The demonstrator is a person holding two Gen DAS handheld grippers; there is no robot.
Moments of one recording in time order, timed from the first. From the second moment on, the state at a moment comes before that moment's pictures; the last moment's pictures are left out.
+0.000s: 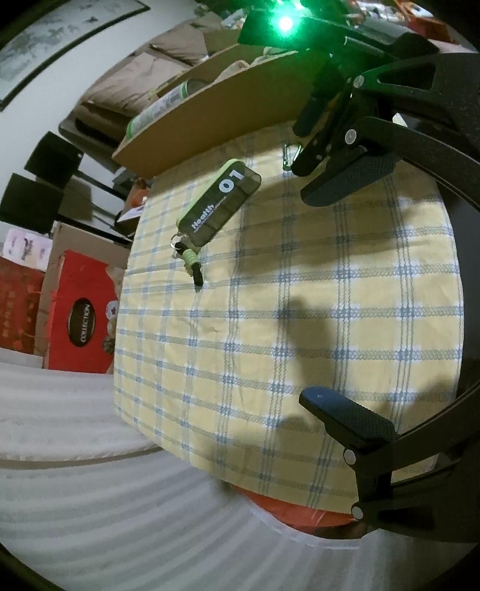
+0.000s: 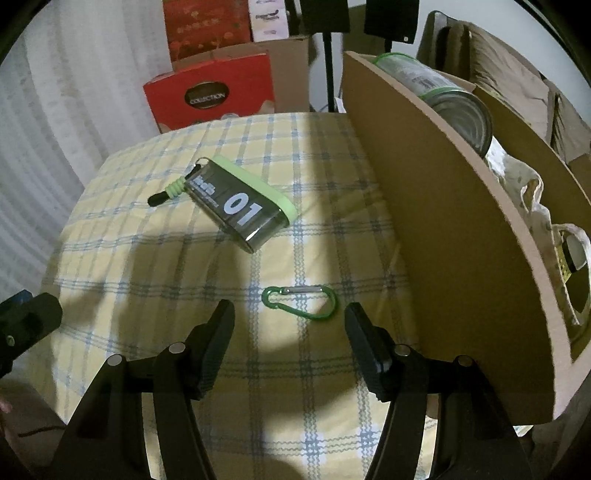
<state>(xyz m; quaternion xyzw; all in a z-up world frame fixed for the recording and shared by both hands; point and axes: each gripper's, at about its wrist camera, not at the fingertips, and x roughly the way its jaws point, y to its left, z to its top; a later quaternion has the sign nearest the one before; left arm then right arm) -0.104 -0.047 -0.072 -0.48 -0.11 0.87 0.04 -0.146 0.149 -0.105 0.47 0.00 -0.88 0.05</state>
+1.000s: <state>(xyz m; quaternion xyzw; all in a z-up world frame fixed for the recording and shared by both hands) -0.107 -0.044 -0.082 -0.49 -0.13 0.86 0.05 -0.152 0.145 -0.105 0.46 -0.01 -0.89 0.07</state>
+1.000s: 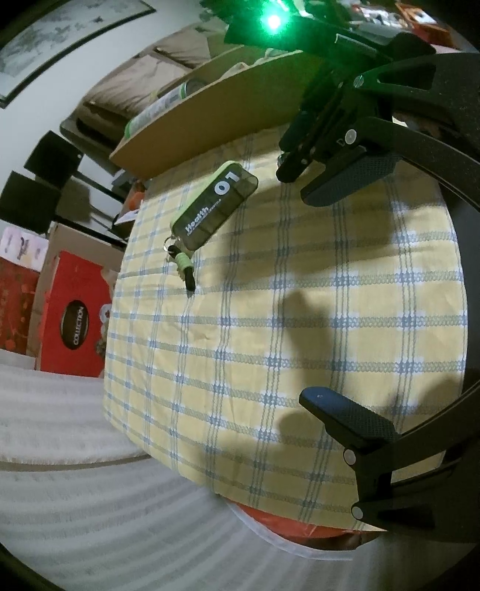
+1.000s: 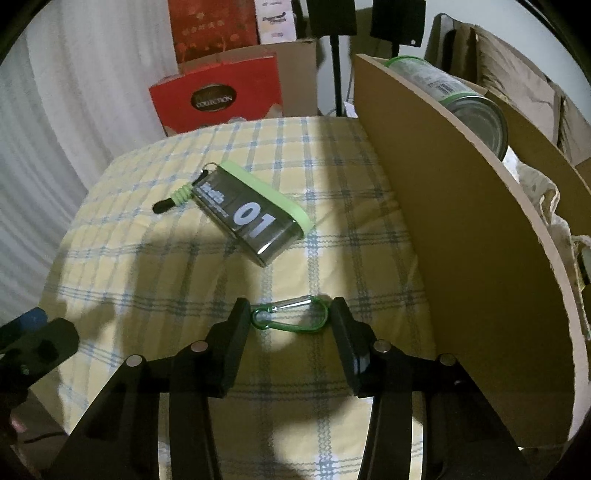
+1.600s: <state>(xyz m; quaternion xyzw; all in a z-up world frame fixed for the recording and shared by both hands) -0.137 -0.035 -0.068 -0.49 -0.17 0.85 0.07 -0.132 0.148 -0.066 0.42 -0.02 -0.90 0.11</state>
